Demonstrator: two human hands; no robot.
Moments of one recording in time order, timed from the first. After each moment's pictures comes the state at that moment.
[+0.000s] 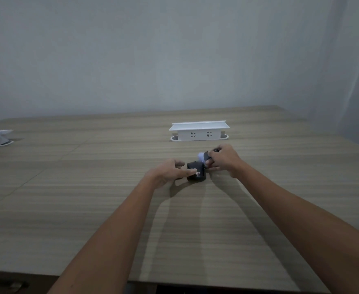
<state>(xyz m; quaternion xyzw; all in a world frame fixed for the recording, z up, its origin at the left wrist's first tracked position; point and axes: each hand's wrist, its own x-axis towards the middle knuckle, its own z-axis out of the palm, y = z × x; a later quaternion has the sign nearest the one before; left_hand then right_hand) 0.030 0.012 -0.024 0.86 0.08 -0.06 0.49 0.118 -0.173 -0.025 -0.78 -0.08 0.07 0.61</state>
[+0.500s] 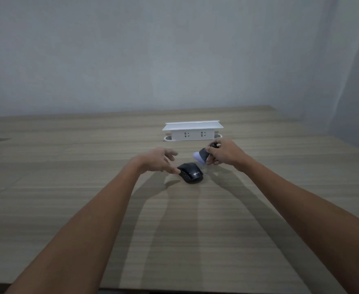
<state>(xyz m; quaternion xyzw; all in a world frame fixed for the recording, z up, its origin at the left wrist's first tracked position) 0.049 0.037 0.007 0.94 0.00 -0.07 0.33 0.125 -0.200 -0.004 -0.84 -0.18 0.04 0.51</state>
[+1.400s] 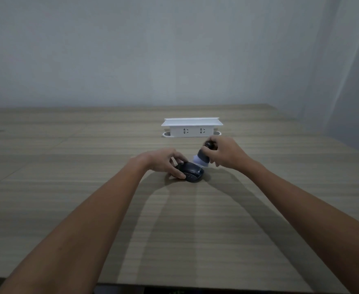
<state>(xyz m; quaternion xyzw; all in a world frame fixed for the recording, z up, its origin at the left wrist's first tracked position) 0.072 0.034 -0.011 0.97 -0.11 -0.10 0.21 0.098 -0.201 0.002 -0.88 -0.30 -0.11 0.36</state>
